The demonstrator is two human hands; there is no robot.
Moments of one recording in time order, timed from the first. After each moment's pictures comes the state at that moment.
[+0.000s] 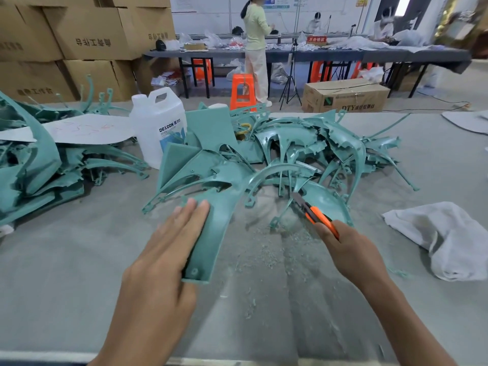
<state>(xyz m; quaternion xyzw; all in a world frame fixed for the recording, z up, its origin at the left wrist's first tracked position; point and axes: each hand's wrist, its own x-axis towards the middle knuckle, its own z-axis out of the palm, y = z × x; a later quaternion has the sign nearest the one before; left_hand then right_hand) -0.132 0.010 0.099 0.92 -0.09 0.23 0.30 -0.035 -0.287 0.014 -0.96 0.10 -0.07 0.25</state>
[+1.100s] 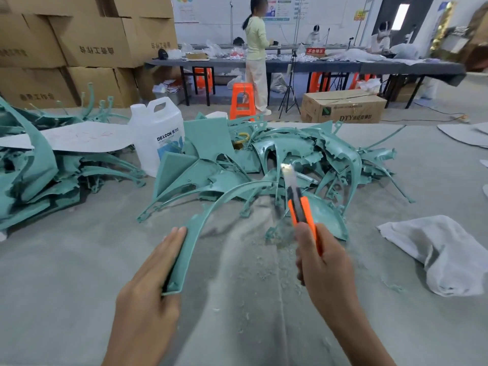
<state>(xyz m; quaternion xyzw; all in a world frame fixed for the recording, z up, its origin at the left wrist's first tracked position) -0.117 0.020 0.051 0.88 -0.02 0.25 0.39 -0.071 -0.226 0.040 -0.82 0.02 -0.18 0.55</state>
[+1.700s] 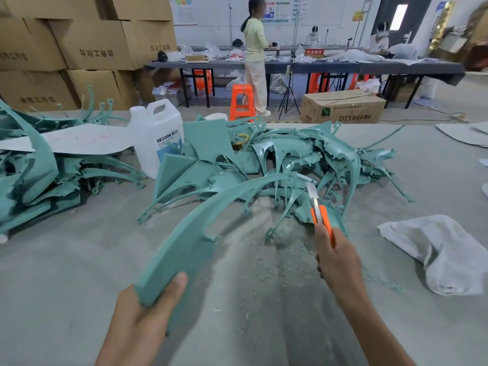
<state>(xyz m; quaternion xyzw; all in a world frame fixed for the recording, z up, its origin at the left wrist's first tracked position) -0.122 0.028 0.038 0.75 0.04 0.14 0.65 -0.026 -0.272 -0.012 -0.84 0.13 -0.16 0.50</state>
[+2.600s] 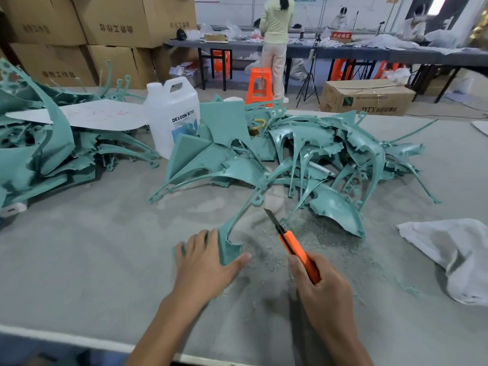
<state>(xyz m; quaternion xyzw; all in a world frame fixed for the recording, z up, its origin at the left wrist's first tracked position) -0.038 -0.004 -0.029 0.99 0.03 0.03 0.16 -0.073 -0.231 -0.045 -0.89 0.05 -0.19 0.41</state>
